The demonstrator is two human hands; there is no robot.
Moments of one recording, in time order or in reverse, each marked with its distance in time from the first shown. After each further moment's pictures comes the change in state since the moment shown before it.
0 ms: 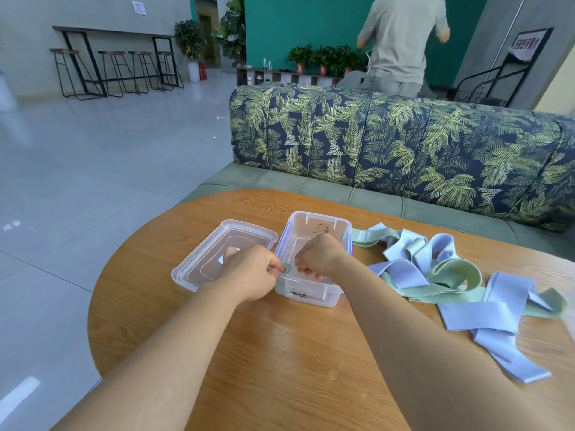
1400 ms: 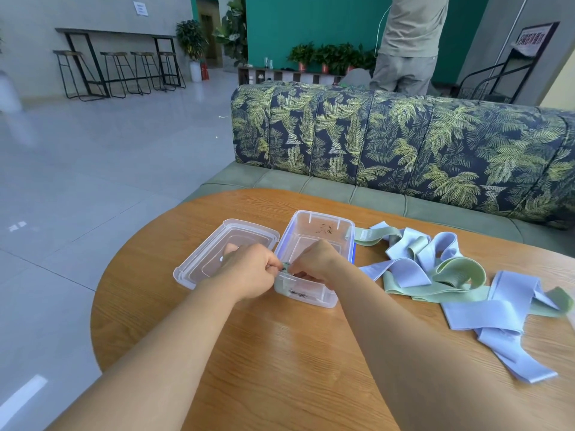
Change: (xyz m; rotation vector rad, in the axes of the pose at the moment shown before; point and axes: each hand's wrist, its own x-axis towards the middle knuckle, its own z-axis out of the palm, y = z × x) left_hand -0.010 0.005 -0.012 -0.055 -0.043 -0.058; right_hand 0.013 0.005 0.019 0.206 0.004 0.110
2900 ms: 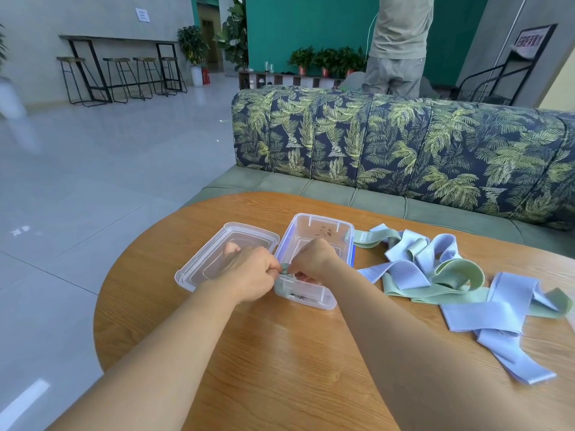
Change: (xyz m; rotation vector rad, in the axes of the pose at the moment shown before) left_hand 0.023 -0.020 0.013 0.153 0.061 0.168; right_hand 0.010 -0.004 0.005 -0.044 0.046 -0.014
